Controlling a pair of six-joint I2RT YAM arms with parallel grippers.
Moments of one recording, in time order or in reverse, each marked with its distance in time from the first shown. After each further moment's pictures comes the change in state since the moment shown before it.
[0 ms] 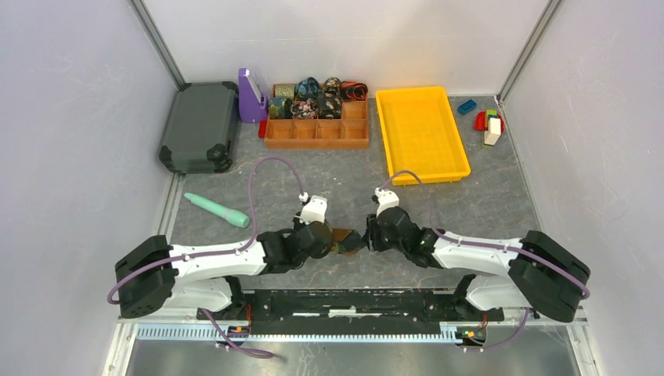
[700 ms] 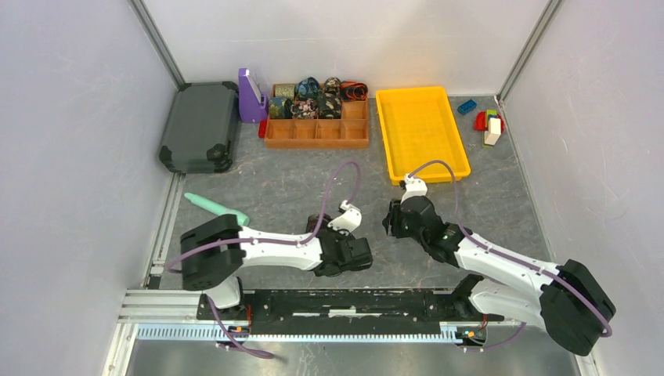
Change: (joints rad) left arm -0.167 0.414 0.348 -0.430 -0.356 -0.061; right arm -0.182 -0.238 -0.005 -0.175 0.048 -0.024
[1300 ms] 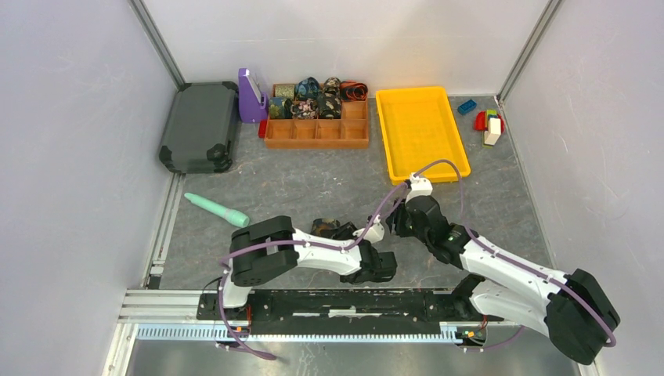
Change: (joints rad) left arm -0.077 0.352 0.278 -0.257 -0.077 0.004; right arm -0.033 -0.061 -0.008 -0.035 -0.004 -0.017
